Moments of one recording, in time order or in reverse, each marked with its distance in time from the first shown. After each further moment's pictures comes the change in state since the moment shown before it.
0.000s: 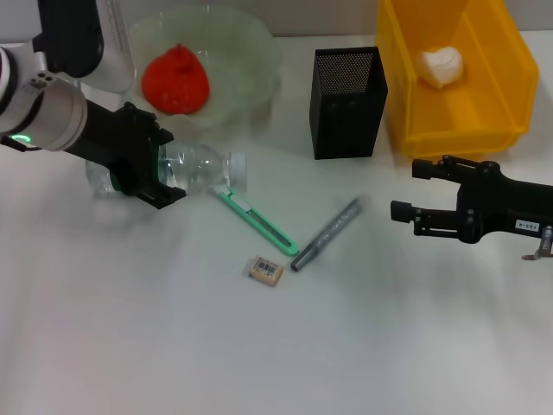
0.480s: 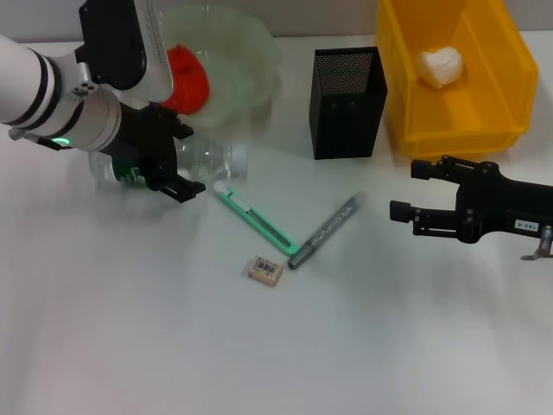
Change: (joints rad) left arm -0.036 0.001 0.098 -0.138 -0.033 -0.186 -0.002; right arm 0.000 0.001 0.000 0.000 0.000 -0.002 0.011
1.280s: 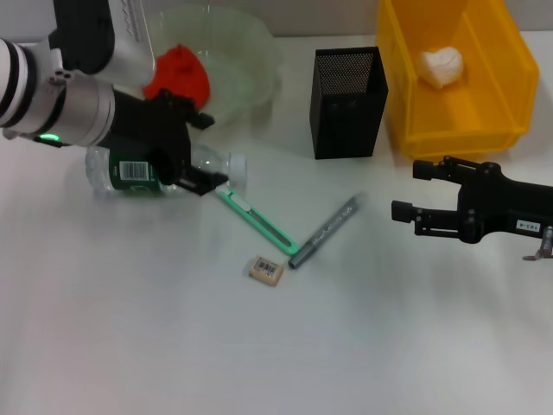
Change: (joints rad) left arm 0.063 -0.001 -0.008 0.143 -0.071 0.127 -0.014; right arm -0.003 -0.001 0.002 0.000 0.000 0.000 0.002
